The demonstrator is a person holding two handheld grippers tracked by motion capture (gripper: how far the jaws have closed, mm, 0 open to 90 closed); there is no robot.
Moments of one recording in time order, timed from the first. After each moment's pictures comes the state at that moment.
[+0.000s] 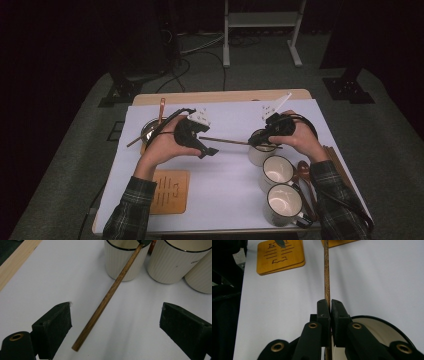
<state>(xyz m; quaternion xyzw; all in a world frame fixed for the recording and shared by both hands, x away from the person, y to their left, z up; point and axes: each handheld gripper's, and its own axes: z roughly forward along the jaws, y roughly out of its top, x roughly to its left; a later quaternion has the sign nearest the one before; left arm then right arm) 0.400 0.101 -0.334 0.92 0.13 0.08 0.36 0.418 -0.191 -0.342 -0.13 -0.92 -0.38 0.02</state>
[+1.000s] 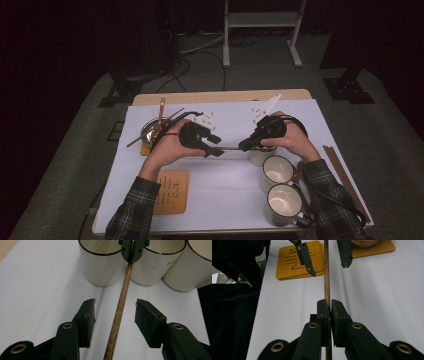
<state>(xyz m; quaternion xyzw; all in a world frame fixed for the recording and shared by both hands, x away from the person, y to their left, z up) 0.397 0.088 -0.341 0.92 0.08 0.02 0.37 0.411 -0.165 -0.338 -0.07 -0.92 -0.39 0.05</state>
